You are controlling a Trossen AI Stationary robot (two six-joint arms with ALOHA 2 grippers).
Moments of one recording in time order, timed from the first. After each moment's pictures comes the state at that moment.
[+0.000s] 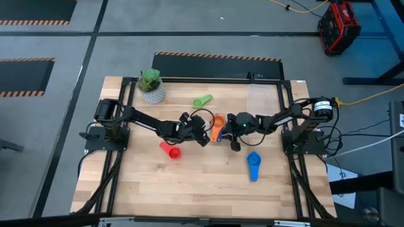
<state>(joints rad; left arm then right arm) -0.07 1.82 1.03 -0.01 -0.64 -0.56 -0.15 1.68 0.45 0.63 -0.21 -0.09</state>
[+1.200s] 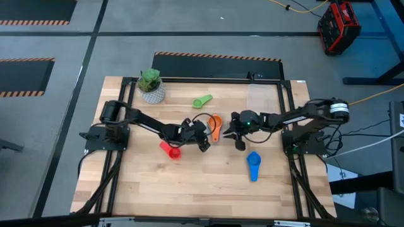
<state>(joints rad) -0.09 1.89 1.03 0.01 -0.52 -0.62 -0.15 1.46 0.45 0.35 -0.21 -0.09</state>
